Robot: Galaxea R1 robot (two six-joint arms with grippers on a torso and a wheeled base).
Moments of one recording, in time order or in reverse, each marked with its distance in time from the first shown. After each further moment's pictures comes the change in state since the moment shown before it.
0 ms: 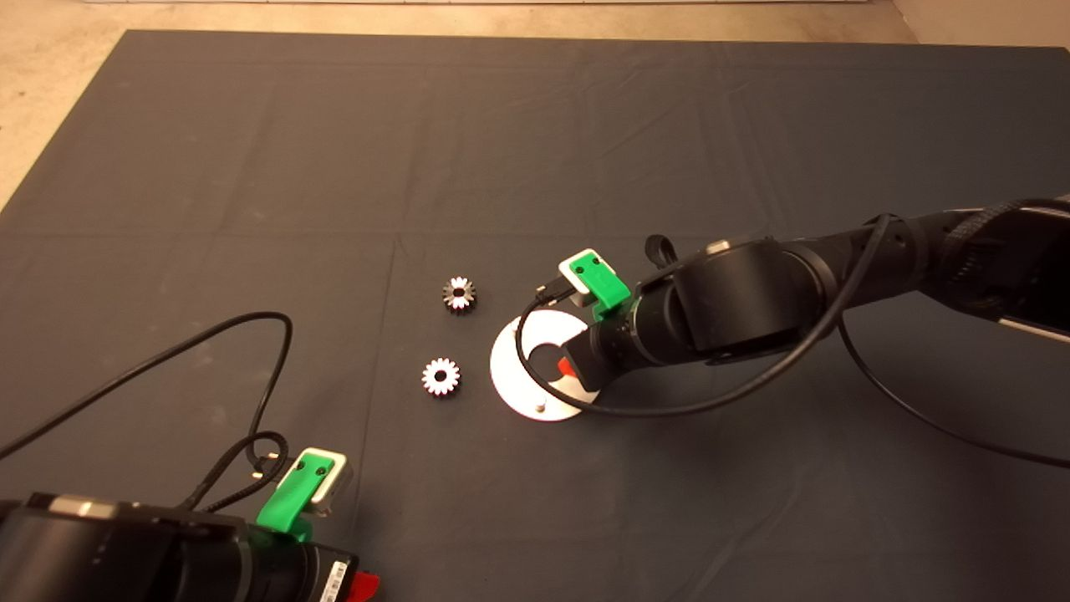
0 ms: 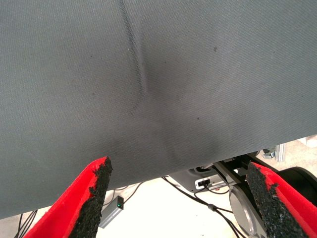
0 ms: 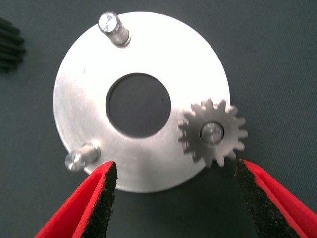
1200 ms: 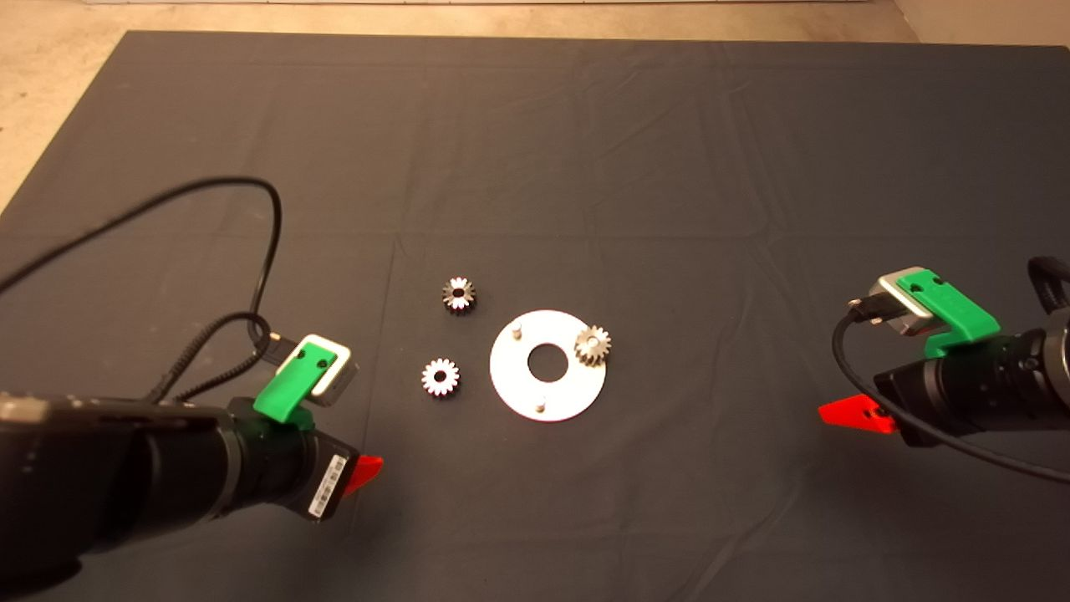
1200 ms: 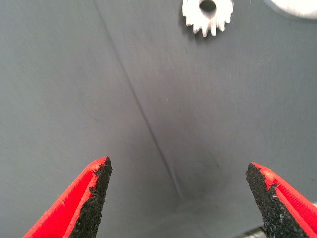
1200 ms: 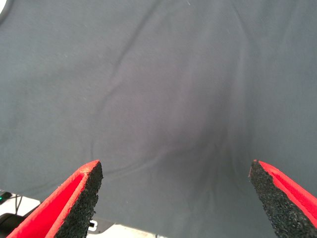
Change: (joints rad) left arm -0.300 0.018 0.000 -0.016 0.000 0.158; right arm 0.221 -0.686 0.465 0.333 0.000 0.102
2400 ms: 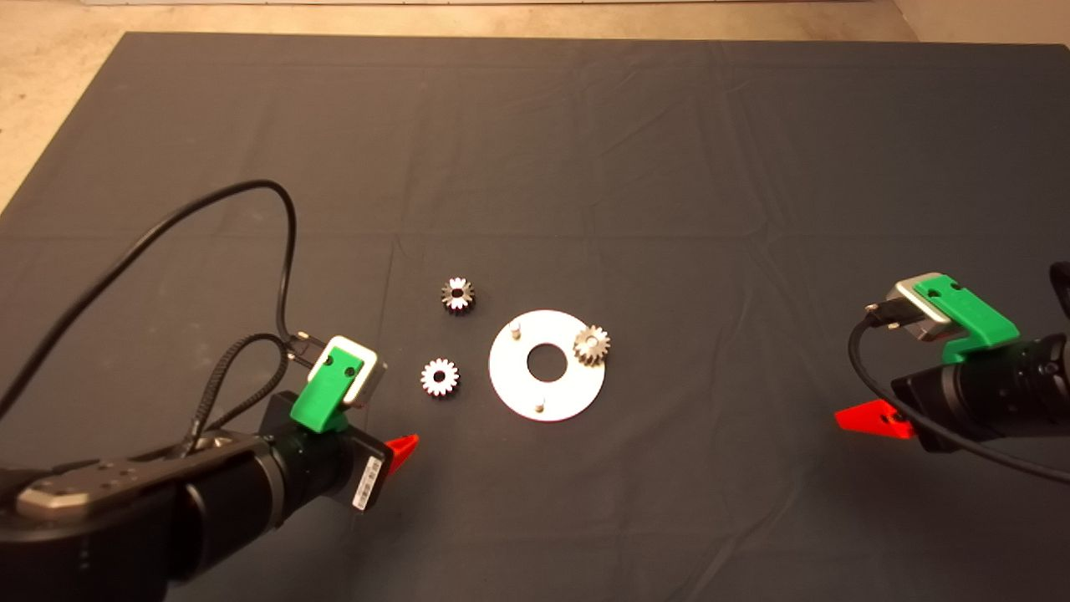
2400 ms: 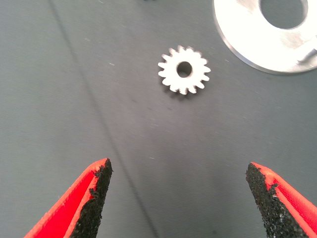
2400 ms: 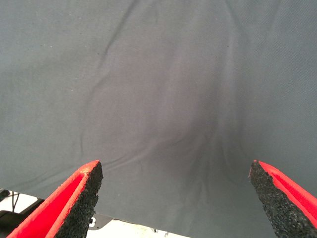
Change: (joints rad) left arm 0.244 0.045 -0.002 0.482 0.000 0.056; right arm 0.000 -0.029 0.002 0.014 -0.001 -0.020
